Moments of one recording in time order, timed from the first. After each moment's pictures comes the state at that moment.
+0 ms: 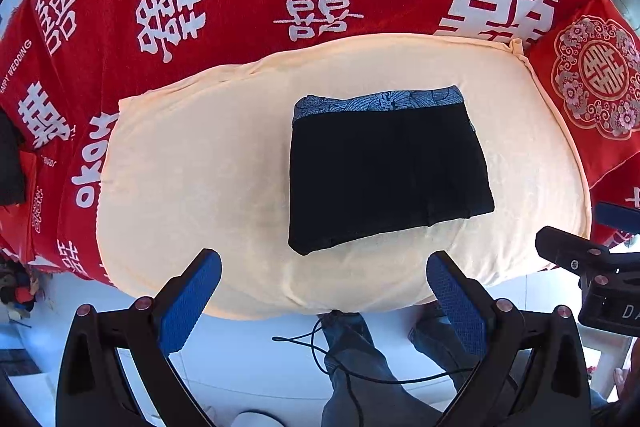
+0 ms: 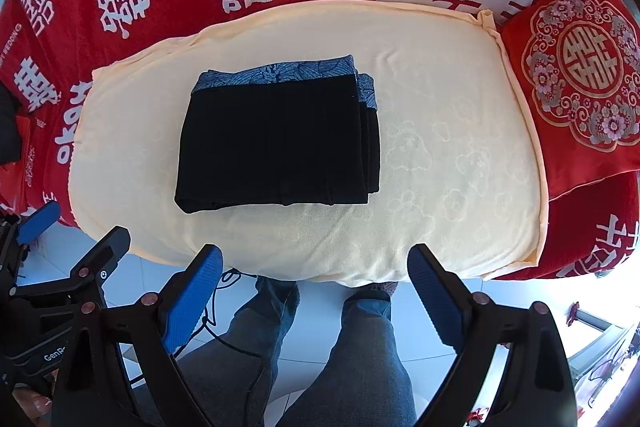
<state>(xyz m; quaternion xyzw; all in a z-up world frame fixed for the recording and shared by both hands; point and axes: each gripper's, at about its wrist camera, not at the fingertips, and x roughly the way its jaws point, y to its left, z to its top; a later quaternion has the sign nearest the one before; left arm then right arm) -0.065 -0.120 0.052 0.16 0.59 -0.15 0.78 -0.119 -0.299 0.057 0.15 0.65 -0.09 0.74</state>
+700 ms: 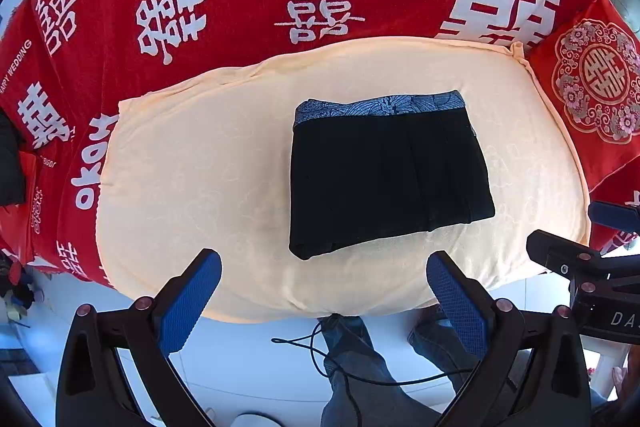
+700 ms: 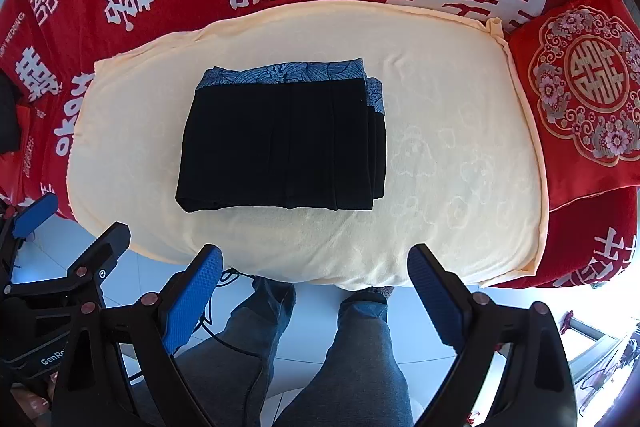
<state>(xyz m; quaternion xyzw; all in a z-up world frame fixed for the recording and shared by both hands) -0.060 -0.120 0.052 0.16 0.59 -0.15 0.78 -0.110 -0.294 0.056 0.14 0.66 -0.08 0.74</state>
